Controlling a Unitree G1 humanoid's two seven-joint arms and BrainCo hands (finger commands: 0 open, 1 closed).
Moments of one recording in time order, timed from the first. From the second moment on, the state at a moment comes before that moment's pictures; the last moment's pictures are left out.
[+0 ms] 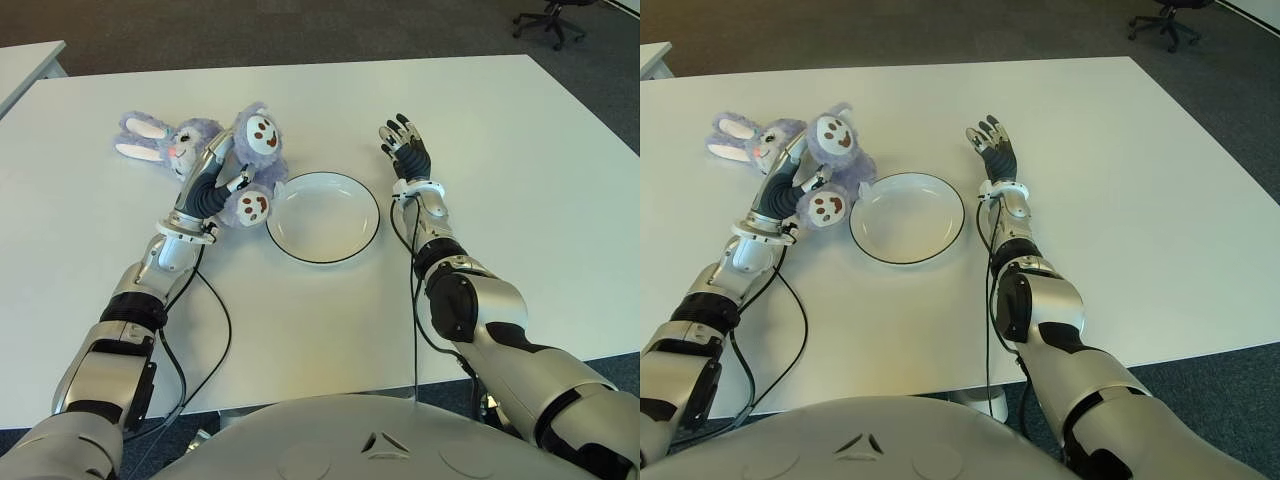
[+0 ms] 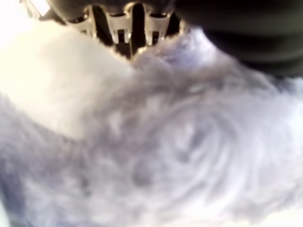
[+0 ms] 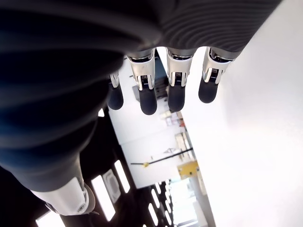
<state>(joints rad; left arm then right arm) -0.32 0.42 -0.09 0.75 0.45 -1.00 0.35 -0.82 -0.02 -0.37 1.26 0.13 -0.40 0.17</state>
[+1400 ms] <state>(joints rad) -0.39 0.38 -0.11 0.81 0.48 -0.99 0.46 -0.81 -0.02 -0.37 1.26 0.15 -0.40 0.17</state>
